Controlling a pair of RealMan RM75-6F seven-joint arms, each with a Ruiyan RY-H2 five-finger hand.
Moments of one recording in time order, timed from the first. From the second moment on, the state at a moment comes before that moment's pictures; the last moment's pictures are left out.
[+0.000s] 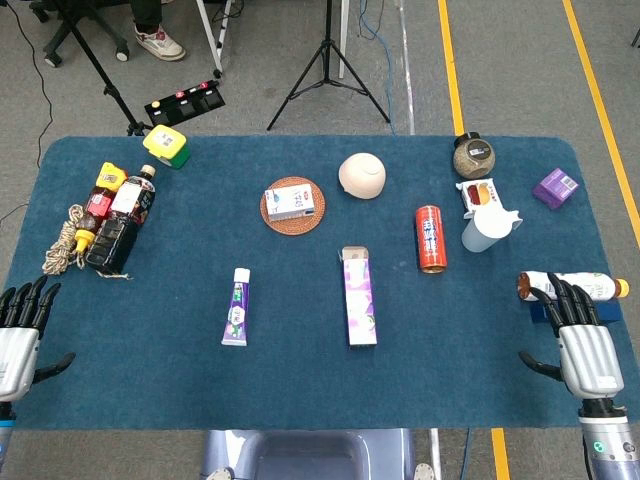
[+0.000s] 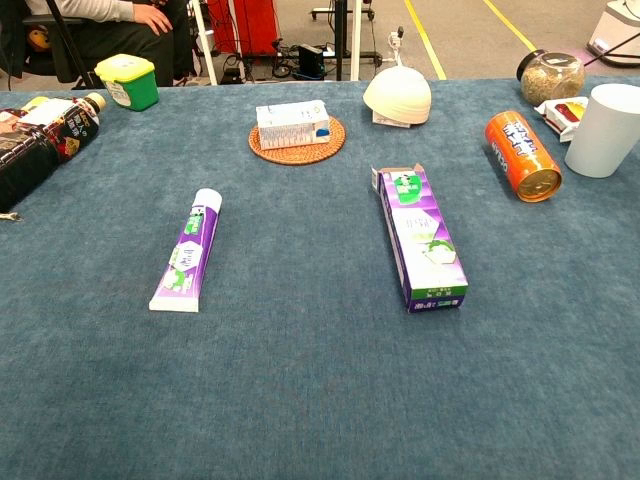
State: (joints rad) left arm -0.08 -1.17 0.01 -1.60 1.51 1.54 0.19; right arm 0.10 -1.19 0.07 -1.55 -1.57 1.53 0.01
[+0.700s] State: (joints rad) left arm -0.21 -1.19 -0.02 -1.68 1.58 1.38 0.26; right arm 0.09 -1.17 0.09 -1.58 -1.51 1.52 0.03
